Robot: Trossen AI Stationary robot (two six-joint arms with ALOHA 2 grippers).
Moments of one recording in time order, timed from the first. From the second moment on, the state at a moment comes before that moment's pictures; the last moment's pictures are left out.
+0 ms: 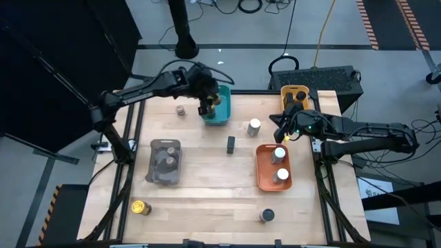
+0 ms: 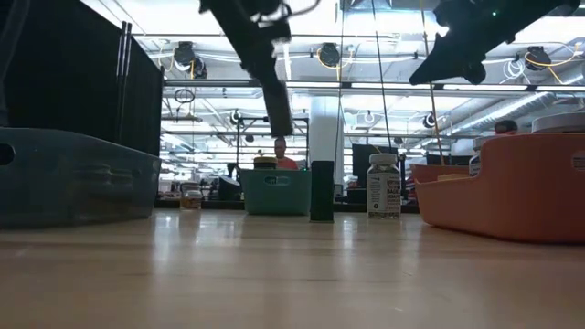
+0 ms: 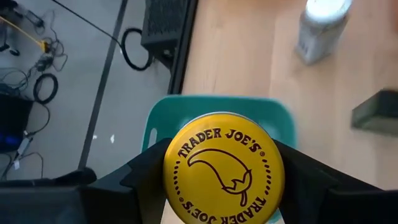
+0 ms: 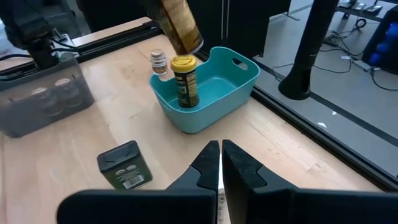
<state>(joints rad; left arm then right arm) 0.45 1.70 1.65 -0.79 -0.08 0.45 -0.13 0.80 0.69 -0.38 0.42 0.32</state>
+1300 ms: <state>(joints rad) 0.60 2.14 2.07 -1.00 0.06 0.66 -0.16 0.79 0.69 -0.45 0.41 0.35</state>
